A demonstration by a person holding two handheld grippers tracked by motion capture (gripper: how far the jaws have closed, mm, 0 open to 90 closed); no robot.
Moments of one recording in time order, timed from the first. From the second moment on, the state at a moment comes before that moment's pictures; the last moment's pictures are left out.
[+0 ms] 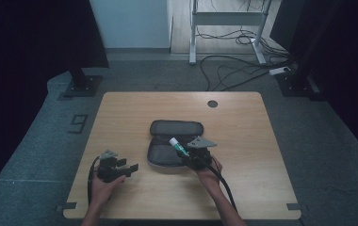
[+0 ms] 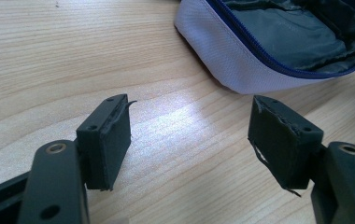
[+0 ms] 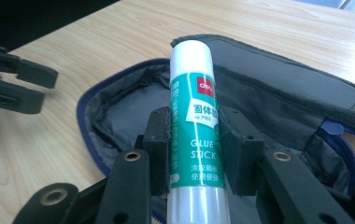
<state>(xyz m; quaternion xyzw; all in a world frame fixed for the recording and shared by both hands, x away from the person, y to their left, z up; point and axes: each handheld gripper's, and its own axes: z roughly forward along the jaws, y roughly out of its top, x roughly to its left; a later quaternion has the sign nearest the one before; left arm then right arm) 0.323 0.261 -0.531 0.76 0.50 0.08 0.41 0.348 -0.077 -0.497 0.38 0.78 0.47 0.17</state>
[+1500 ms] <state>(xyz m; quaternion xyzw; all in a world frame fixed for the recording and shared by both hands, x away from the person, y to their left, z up) 0.323 0.259 -0.535 0.76 0.50 0.08 0.41 0.364 -0.076 -0.522 0.42 0.77 0.44 0.17</state>
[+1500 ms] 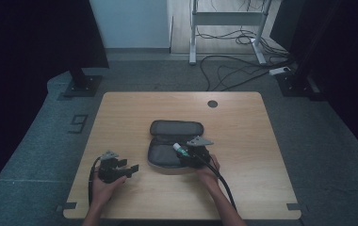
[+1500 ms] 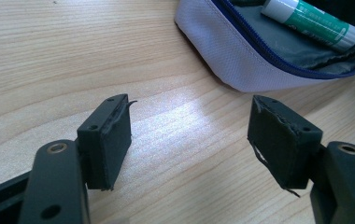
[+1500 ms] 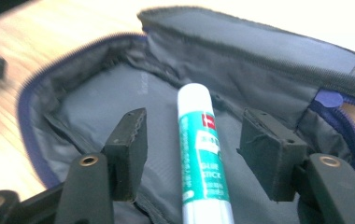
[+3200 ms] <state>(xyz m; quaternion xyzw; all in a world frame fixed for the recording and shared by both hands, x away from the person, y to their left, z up) 0.321 0.267 -0.531 0.75 0.50 0.08 0.42 0.291 -0.206 -0.535 0.49 0.74 0.43 0.19</state>
